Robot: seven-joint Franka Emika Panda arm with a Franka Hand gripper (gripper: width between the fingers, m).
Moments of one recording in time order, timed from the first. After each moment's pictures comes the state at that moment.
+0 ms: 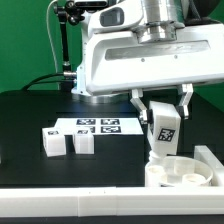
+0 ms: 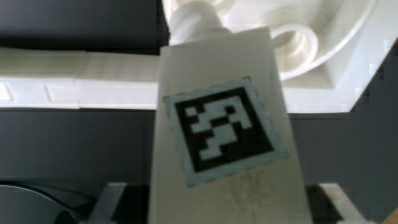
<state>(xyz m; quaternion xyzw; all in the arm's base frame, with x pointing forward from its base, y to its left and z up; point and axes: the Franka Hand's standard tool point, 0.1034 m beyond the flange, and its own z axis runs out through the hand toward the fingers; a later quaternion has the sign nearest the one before) 0.644 0.046 0.115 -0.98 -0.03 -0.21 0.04</state>
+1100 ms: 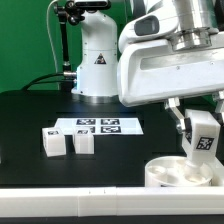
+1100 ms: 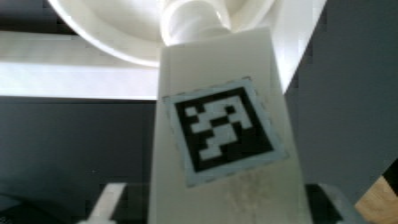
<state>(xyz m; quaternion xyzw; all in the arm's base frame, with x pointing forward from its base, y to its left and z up) 0.660 0.094 0.106 -0.97 -0.04 -0.21 0.06</state>
